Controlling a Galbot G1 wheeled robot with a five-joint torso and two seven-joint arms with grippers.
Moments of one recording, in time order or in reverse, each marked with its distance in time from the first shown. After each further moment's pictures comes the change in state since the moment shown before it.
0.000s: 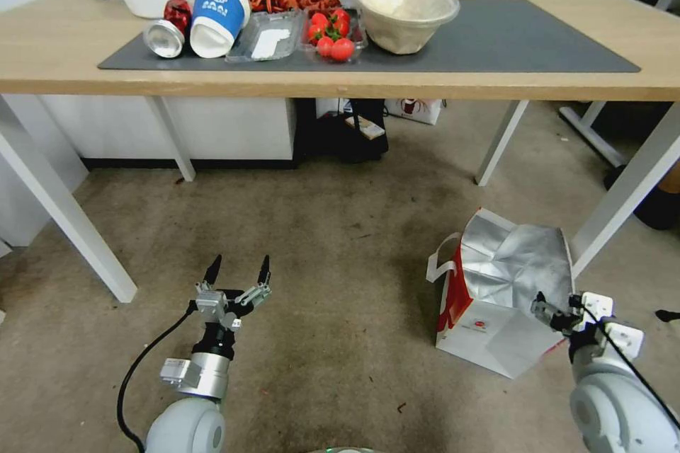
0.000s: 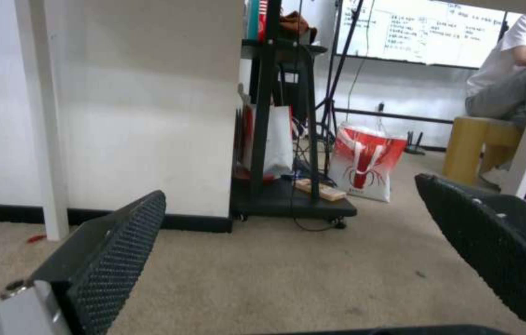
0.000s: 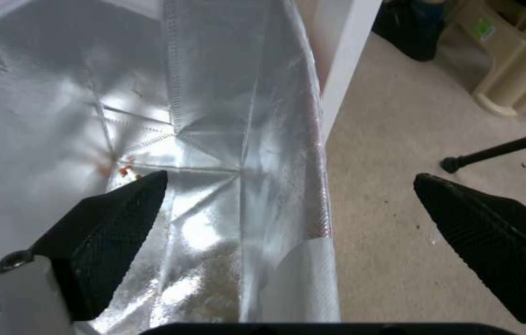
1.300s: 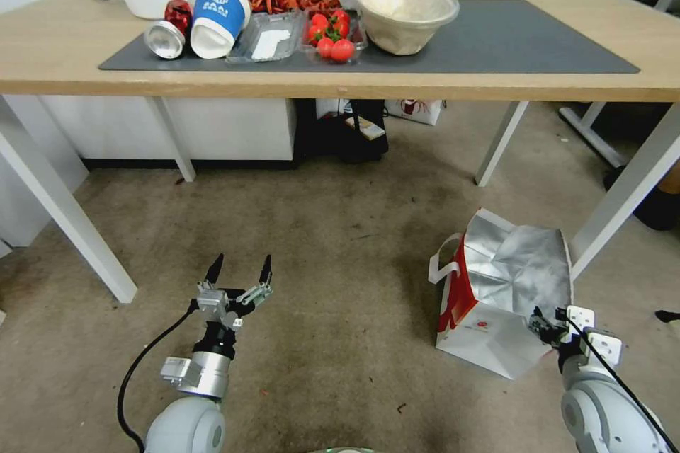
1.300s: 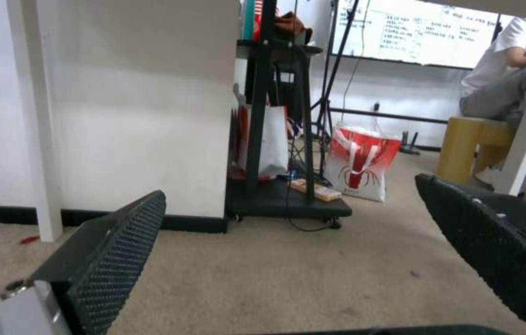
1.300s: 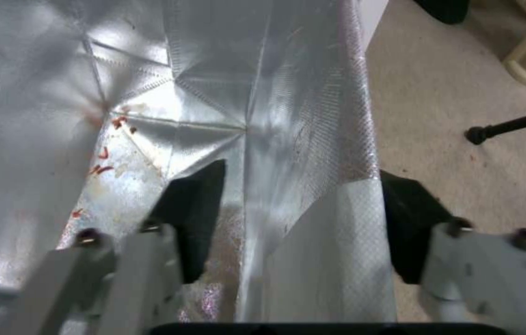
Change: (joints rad) left arm 0.001 0.014 0.009 -0.011 -0.010 0.010 -0.003; right arm 0.032 0.013 0.002 -0.108 -0.041 -0.013 -0.084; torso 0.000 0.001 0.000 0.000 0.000
